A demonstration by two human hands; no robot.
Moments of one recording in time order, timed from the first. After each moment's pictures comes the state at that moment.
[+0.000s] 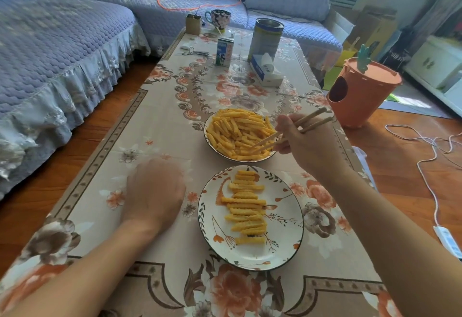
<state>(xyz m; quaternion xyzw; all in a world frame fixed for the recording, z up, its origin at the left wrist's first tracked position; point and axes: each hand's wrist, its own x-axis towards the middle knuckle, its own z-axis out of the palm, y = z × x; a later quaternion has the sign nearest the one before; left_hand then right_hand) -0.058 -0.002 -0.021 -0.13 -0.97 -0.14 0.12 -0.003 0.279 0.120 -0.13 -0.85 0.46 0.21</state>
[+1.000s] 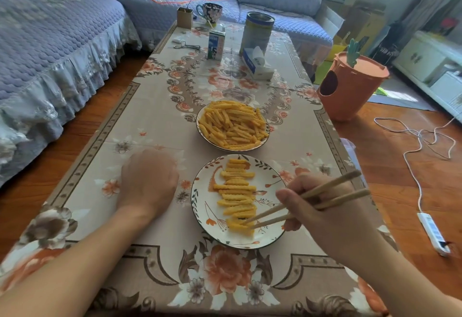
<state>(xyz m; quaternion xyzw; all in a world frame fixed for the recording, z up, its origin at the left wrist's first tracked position) -0.057 -0.002 -0.017 -0.13 -0.98 -0.14 0.10 0.142 0.229 0.141 -0.11 -0.88 0.44 0.10</state>
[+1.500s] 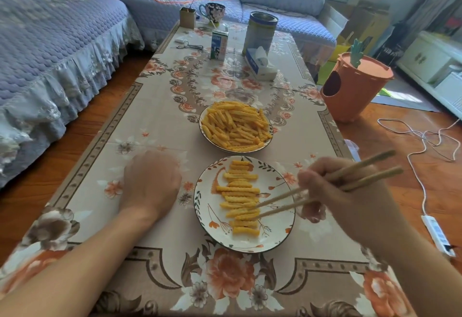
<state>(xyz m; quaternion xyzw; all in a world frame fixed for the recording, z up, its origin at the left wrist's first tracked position) -0.057 -0.001 -0.018 -0.13 -0.98 -0.14 0.10 0.132 0.246 0.161 -0.08 -0.87 0.47 0.13</state>
